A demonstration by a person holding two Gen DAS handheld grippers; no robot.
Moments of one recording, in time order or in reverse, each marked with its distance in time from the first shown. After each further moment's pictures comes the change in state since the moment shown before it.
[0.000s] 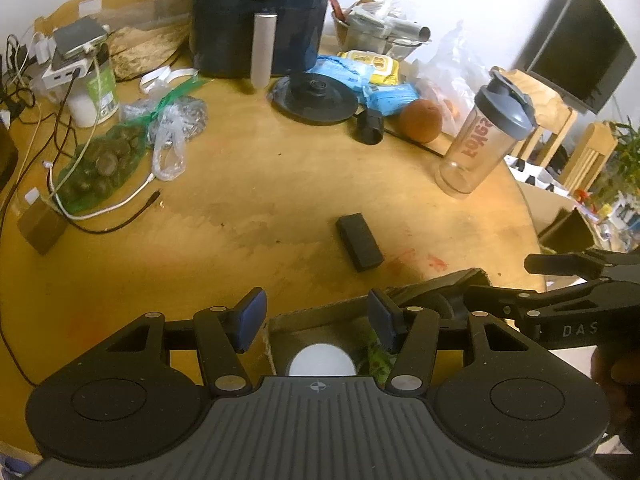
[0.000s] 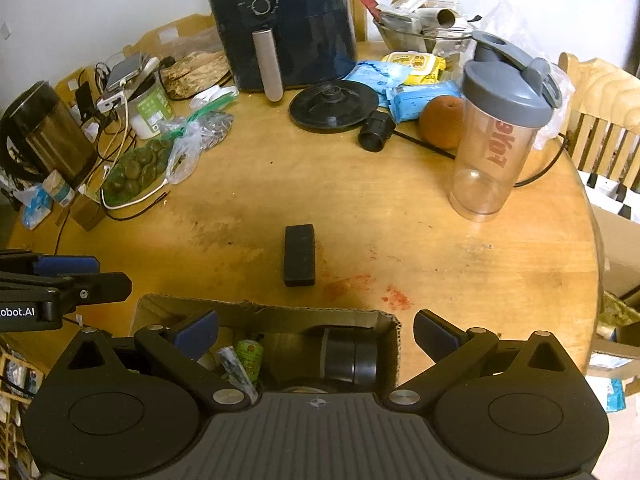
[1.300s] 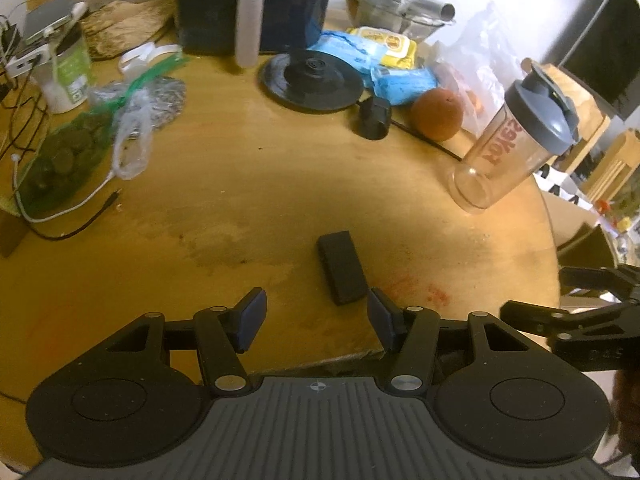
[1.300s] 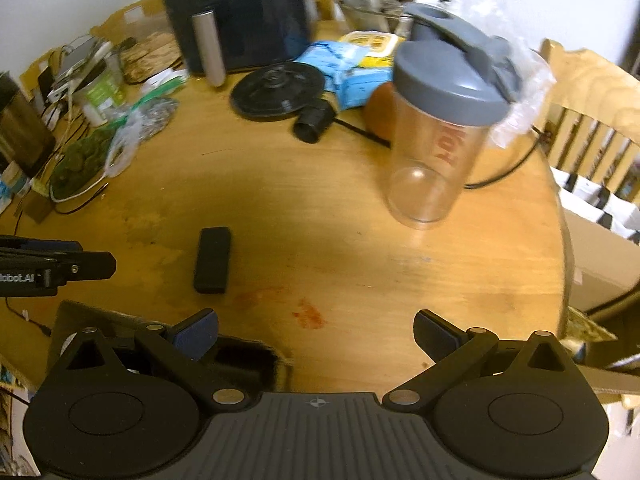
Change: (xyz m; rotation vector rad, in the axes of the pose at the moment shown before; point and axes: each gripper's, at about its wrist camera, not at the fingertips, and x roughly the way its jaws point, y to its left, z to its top) left arm 0.067 -0.038 0.040 -0.049 0.084 0.041; right arm 0.029 -0.077 0.027 -0.010 0.076 -0.063
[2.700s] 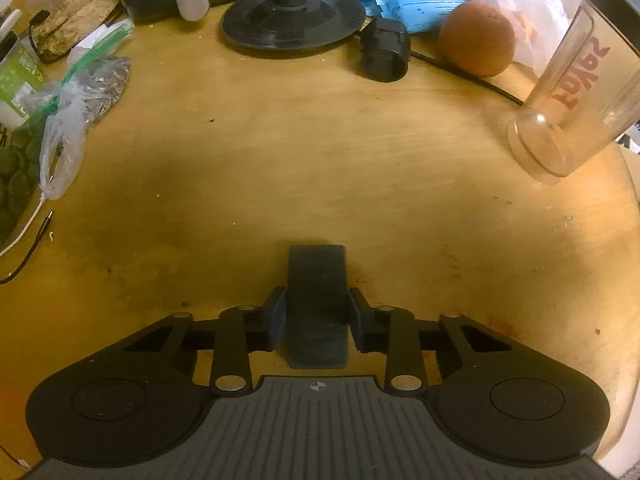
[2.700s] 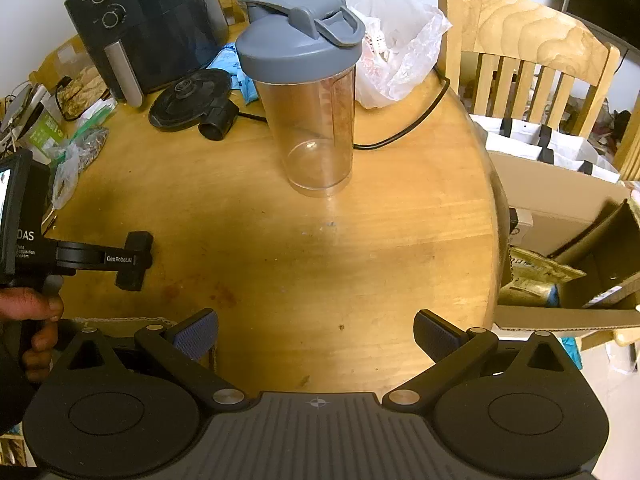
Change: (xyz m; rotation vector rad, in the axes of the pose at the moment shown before) left arm 0.112 -0.034 0.019 0.087 0.120 0.157; right arm -0.013 -0.065 -0.026 0.175 0.006 -0.068
